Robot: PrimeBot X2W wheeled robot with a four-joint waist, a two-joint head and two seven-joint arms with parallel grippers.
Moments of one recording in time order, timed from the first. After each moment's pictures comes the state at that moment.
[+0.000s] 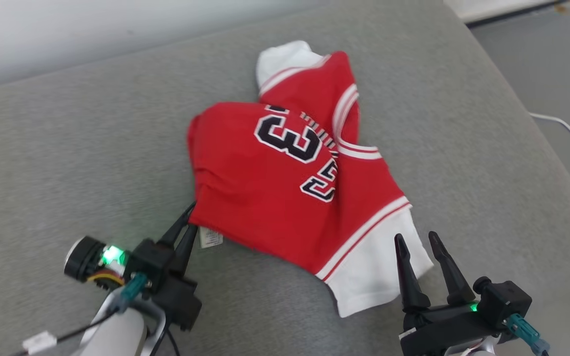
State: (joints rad) left arm -0.46 0.26 -0.41 0.45 -0.15 -0.12 -0.26; right arm -0.10 -0.05 0.11 0.20 0.30 0.13 -0.26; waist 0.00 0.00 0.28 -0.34
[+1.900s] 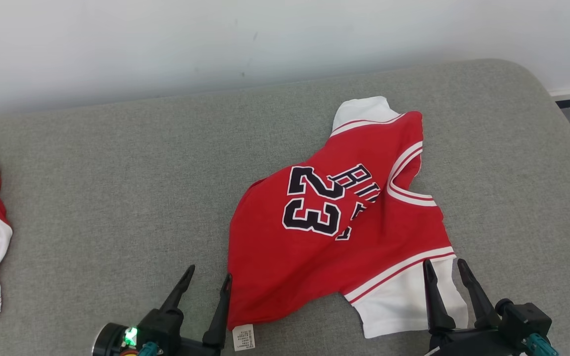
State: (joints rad) left arm -0.15 0.12 -0.30 0.34 -0.18 -0.09 -0.26; right arm -0.04 -0.08 0.02 0.25 0.27 0.13 -0.26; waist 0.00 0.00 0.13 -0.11
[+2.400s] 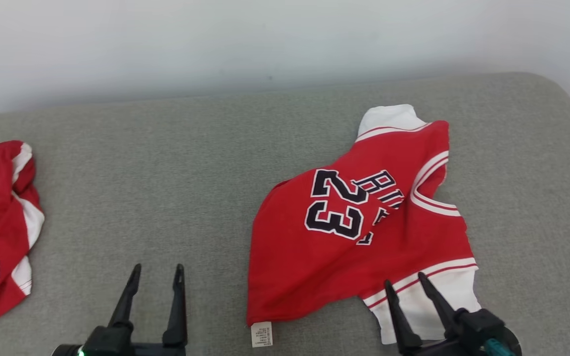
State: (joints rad) left arm -0.04 0.07 -0.13 0.15 -0.15 -0.04 -0.26; right arm -0.04 -0.11 0.15 0.30 0.22 0.13 -0.26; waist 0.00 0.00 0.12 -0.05
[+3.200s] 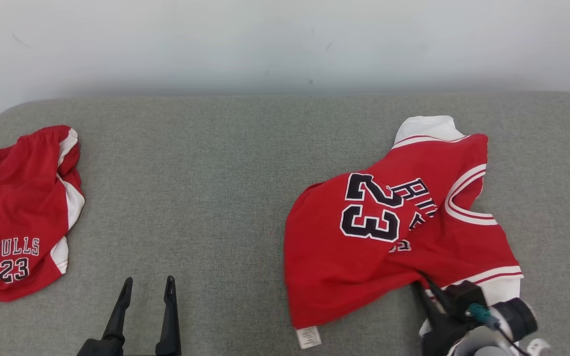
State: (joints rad) left arm 0.02 0.05 -0.07 0.13 -0.16 -0.05 -0.26; right arm -0.29 -0.22 0.27 0.72 0.04 0.13 -0.23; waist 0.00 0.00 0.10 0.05
